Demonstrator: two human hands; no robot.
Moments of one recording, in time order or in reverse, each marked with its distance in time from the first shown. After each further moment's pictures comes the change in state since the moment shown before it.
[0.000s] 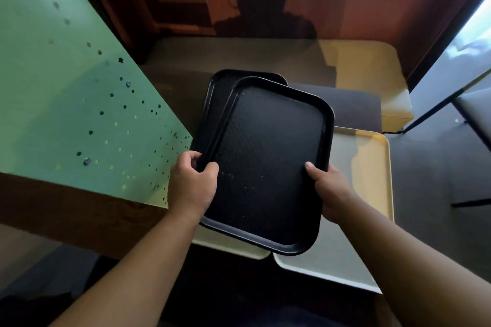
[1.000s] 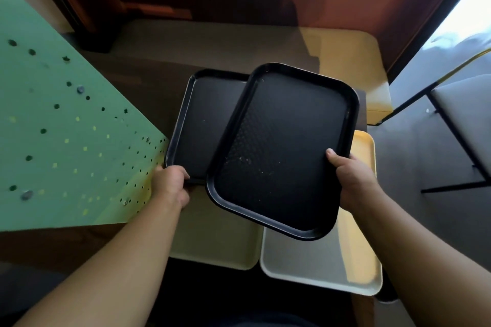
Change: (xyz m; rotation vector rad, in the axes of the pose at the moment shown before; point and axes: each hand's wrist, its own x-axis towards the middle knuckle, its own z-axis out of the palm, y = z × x) left_hand 0.092 -0.042 0.047 -0.774 0.021 -0.590; right_hand 0.021 -0.042 -0.043 0.132 0.165 0.056
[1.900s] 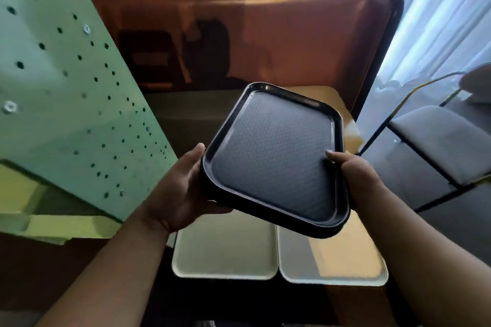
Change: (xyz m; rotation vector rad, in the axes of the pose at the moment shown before) left_hand -0.150 0.101 -0.061 0.282 -1.040 0.103; right_hand -0.121 -0.023 0.010 0.003 -0.036 -0.223
